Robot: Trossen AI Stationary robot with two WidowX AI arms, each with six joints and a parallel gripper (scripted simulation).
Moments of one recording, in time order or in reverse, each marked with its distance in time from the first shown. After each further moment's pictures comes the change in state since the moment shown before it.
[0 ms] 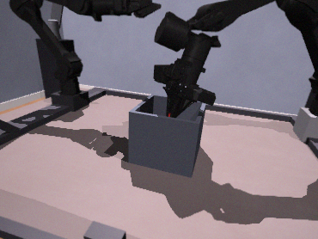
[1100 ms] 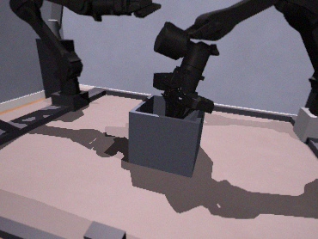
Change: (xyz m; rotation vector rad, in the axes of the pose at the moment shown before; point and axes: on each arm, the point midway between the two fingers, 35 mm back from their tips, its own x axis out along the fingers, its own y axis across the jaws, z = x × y) left arm 0.000 0.000 0.000 0.000 0.000 0.000; right arm 0.018 0.000 -0.006 0.000 0.002 0.000
